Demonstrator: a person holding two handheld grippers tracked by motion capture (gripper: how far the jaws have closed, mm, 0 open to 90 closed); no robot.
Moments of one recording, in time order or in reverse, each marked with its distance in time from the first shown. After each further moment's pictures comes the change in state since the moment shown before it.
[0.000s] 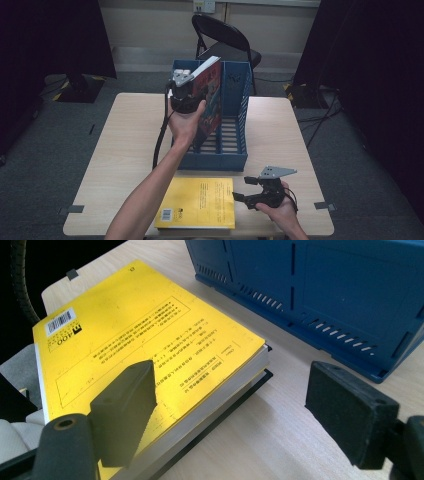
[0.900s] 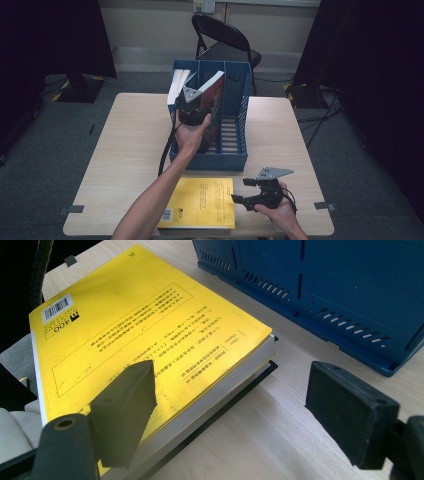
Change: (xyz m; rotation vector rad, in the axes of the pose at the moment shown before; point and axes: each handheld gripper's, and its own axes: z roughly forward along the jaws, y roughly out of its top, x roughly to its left) left arm -0.001 -0.046 0.017 0.025 -0.035 0.047; right arm 0.001 -0.002 0.004 0.034 0.006 -0.013
